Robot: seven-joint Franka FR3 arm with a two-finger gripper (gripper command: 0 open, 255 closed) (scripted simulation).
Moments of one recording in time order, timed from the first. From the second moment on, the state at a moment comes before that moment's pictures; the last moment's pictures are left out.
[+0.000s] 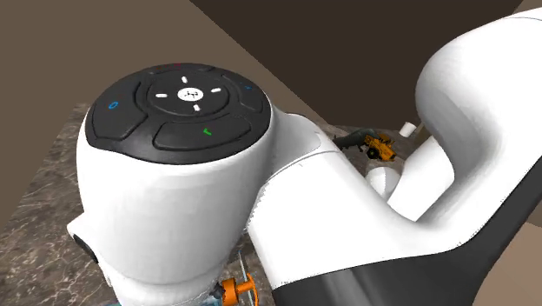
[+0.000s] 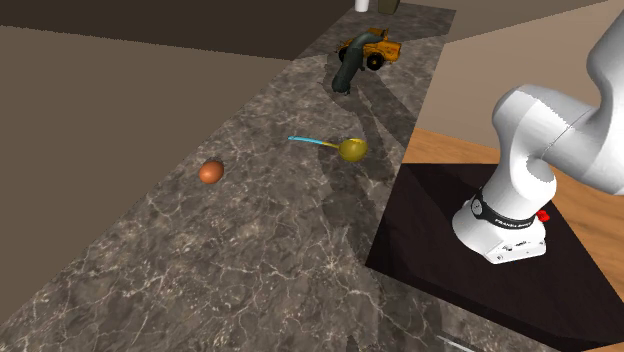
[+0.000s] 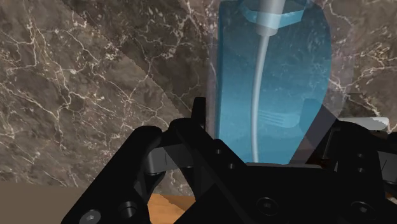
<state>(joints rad) 0.56 -0.10 0.73 -2.13 0.00 2.05 0.18</state>
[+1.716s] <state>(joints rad) 0.61 0.19 0.74 -2.19 -0.27 2.31 0.43</state>
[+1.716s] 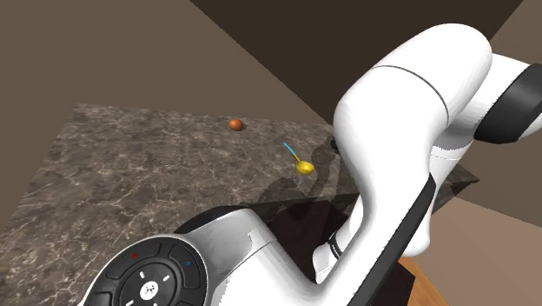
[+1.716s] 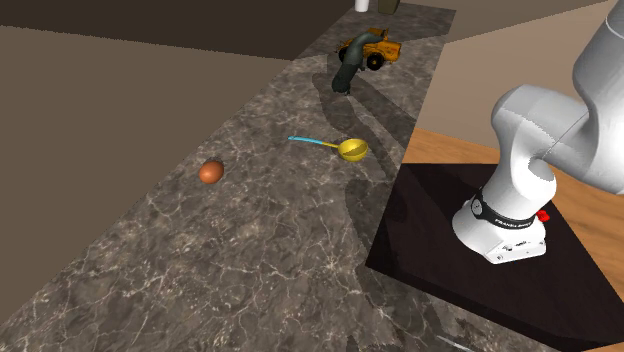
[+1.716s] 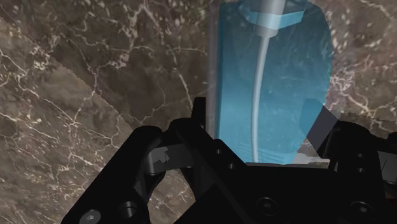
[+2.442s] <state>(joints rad) 0.64 0.26 0.71 -2.21 -0.34 2.37 0.48</state>
